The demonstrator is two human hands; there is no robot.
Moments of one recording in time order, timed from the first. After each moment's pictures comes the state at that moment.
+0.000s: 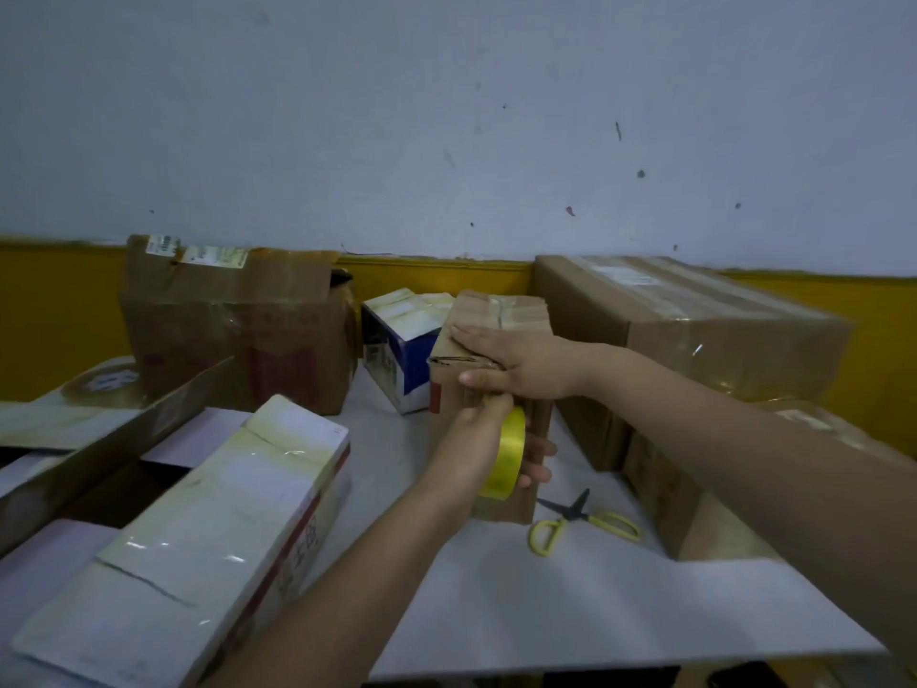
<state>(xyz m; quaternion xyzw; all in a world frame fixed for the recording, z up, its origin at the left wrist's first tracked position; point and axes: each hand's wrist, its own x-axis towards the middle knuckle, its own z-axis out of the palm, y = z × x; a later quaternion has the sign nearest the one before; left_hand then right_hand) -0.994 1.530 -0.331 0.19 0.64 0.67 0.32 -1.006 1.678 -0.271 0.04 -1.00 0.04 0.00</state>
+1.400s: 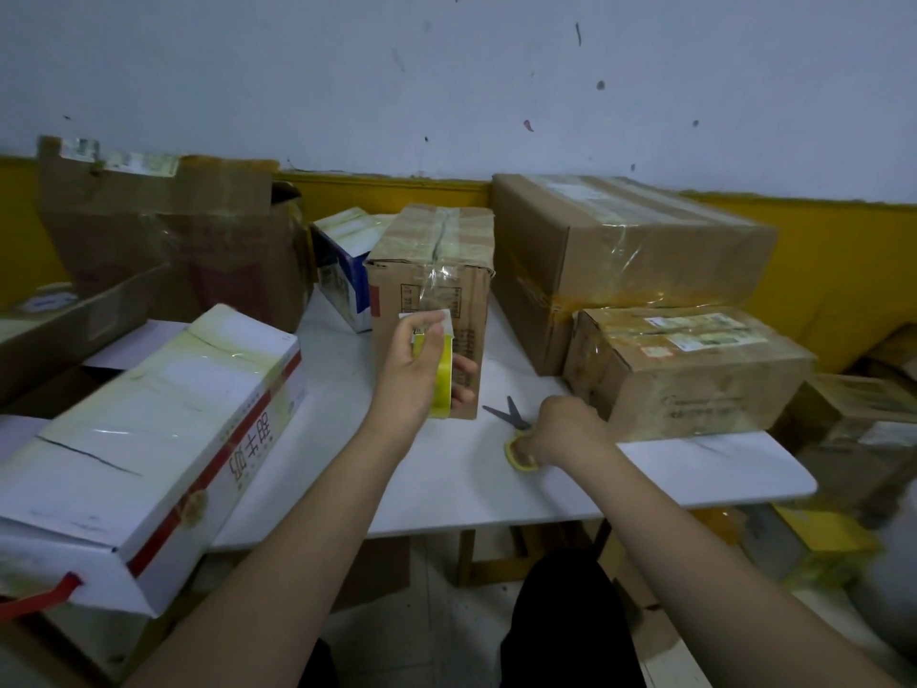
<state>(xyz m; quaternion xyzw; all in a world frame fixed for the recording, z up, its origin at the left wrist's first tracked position) -0.978 1.529 -0.390 0.27 0.59 0.74 0.17 -0.884 1.678 -0.418 -0.40 -0.91 0.09 -0.03</state>
